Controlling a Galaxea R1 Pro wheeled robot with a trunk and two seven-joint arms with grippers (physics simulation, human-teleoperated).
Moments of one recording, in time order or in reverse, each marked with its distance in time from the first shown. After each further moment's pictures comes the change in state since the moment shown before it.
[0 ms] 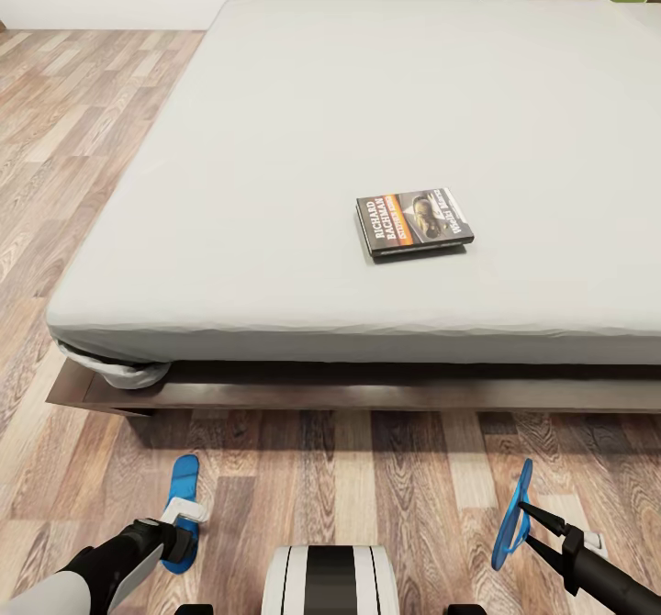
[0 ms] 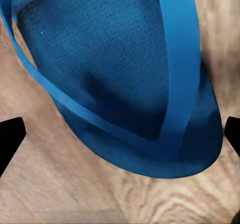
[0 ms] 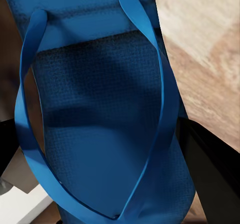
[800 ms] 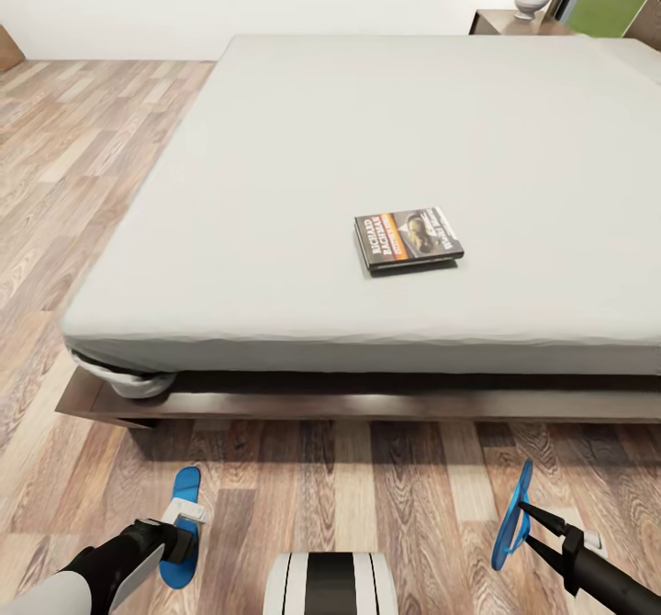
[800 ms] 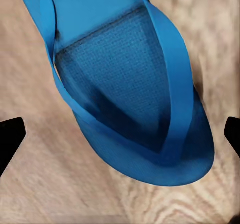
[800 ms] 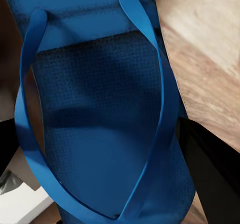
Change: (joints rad) left arm 0.000 -0.003 0.000 0.000 0.001 0.006 0.002; right arm 0.000 0.000 0.000 0.001 0.000 0.000 0.000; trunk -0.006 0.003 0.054
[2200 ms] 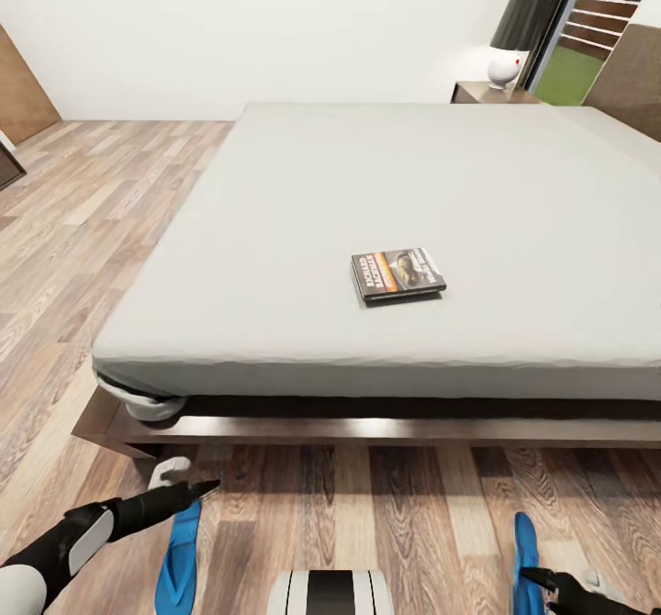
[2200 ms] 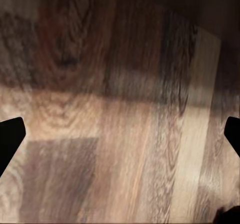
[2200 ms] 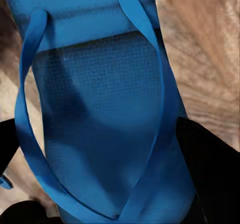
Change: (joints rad) left arm 0.002 0.098 0.488 -0.009 0.104 -0.012 -0.808; right arm 0.002 0.010 0.015 0.013 0.290 -0.129 -0.360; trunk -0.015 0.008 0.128
